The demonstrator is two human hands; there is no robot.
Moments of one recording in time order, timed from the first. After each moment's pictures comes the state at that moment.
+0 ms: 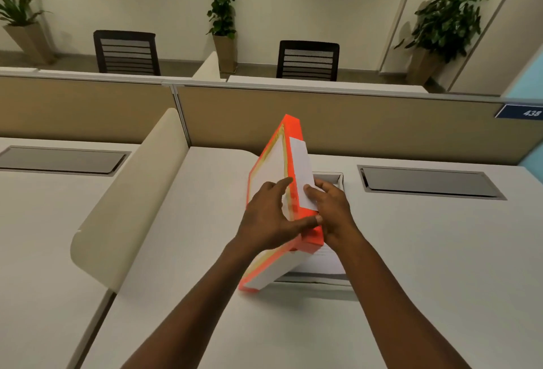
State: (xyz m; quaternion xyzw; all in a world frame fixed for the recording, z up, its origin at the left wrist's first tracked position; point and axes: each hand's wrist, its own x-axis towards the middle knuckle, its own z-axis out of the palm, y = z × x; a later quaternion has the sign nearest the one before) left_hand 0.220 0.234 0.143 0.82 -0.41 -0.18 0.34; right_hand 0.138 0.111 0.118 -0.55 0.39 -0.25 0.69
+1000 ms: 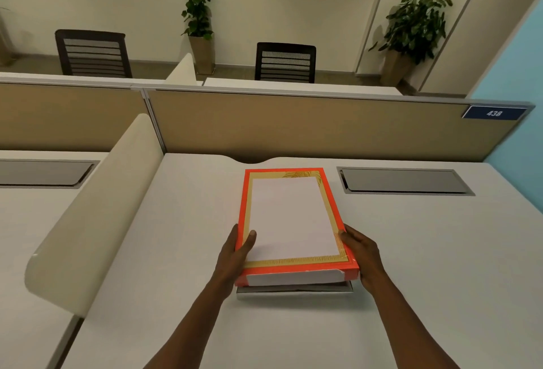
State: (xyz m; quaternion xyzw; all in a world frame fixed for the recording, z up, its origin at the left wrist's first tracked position) left_hand 0.249 0.238 -0.010 0.73 -0.17 -0.39 0.54; right_hand 0.021 0.034 -0.006 -0.54 0.48 -0.27 0.63
